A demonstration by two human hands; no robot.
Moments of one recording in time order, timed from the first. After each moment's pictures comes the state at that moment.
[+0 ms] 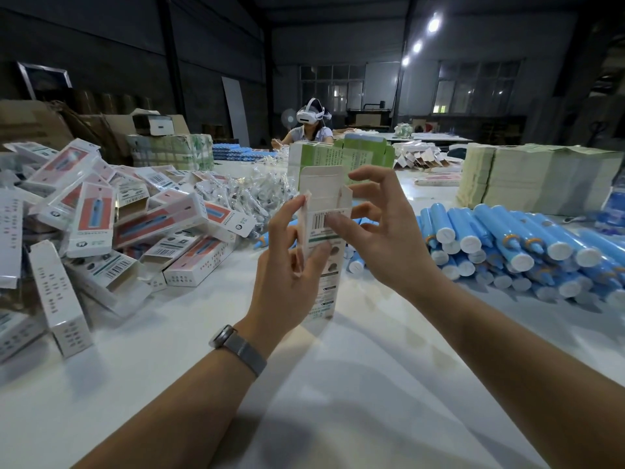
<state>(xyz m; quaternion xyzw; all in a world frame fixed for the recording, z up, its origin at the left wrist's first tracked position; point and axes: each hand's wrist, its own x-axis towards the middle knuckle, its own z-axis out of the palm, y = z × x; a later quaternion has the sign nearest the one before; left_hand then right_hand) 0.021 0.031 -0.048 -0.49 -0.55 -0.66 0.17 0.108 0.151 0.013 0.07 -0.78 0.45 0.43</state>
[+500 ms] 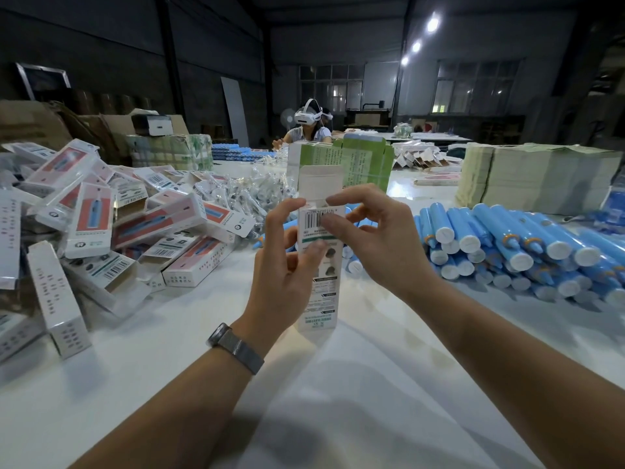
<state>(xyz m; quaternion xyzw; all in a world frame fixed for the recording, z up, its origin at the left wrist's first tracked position) 0.023 0.028 -0.043 -0.50 -0.52 -0.68 0.12 0.108 0.148 0.012 0.06 -0.77 0.46 0.43</state>
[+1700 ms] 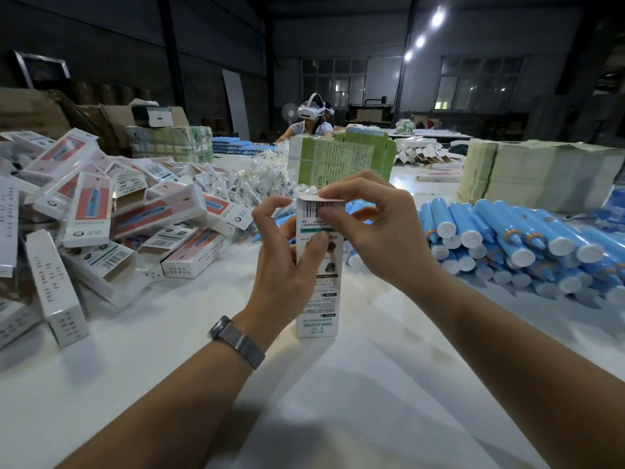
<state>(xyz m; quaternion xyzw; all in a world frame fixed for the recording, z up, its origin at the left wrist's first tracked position) 0.031 0.029 -0.041 -0.48 -0.52 -0.70 0.10 0.111 0.145 0.017 0.09 -0.81 0.37 0.45</state>
